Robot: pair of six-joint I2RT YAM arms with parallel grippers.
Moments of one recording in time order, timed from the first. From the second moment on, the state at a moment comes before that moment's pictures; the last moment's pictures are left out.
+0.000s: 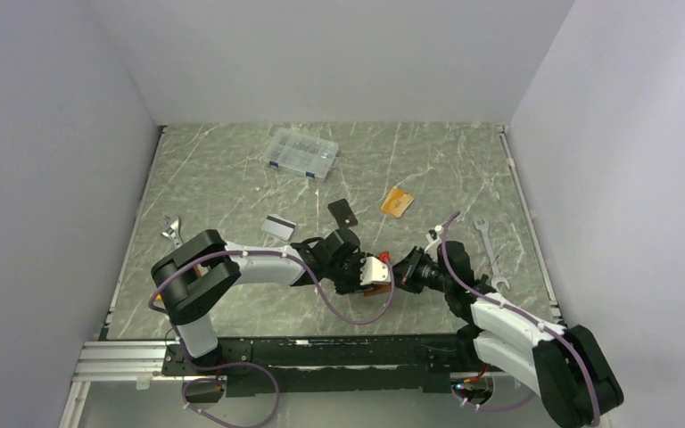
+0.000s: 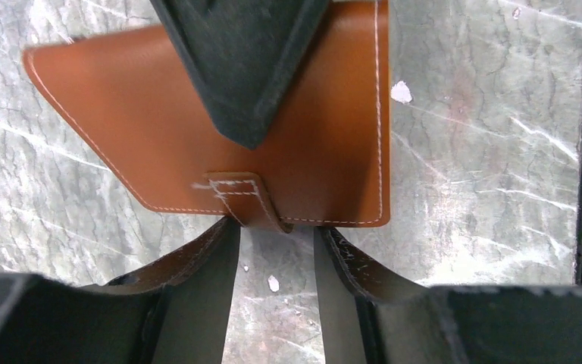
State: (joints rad) left arm -1.02 1.74 0.88 0.05 0.32 0.53; right arm 0.40 0.99 0.11 0.36 -0.49 1.07
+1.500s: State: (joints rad) left arm -0.02 1.35 1.14 -0.84 0.93 0.43; right arm 1.19 1.92 1.27 -0.93 0.65 0.73
